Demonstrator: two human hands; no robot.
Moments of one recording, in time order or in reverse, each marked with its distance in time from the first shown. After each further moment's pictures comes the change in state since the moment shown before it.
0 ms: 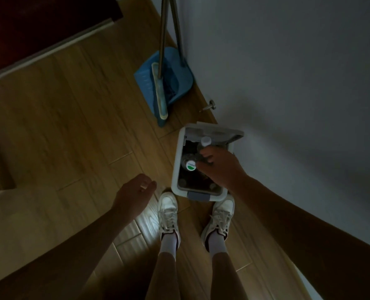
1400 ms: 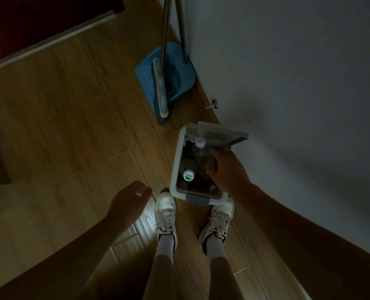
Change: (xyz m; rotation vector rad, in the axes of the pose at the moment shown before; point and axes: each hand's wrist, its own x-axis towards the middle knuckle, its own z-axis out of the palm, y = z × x) left_hand 0.003 -0.017 0.012 0.006 0.000 -0.060; right_hand 0.023 0.042 0.021 -0.236 0.147 -0.105
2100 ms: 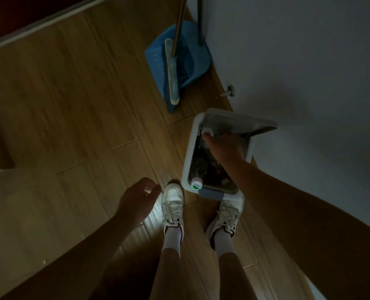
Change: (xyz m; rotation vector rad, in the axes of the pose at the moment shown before) left_hand 0.009 -0.031 0.019 -0.050 0.001 -0.021; right_hand 0.063 -0.034 0.041 0.253 -0.018 0.425
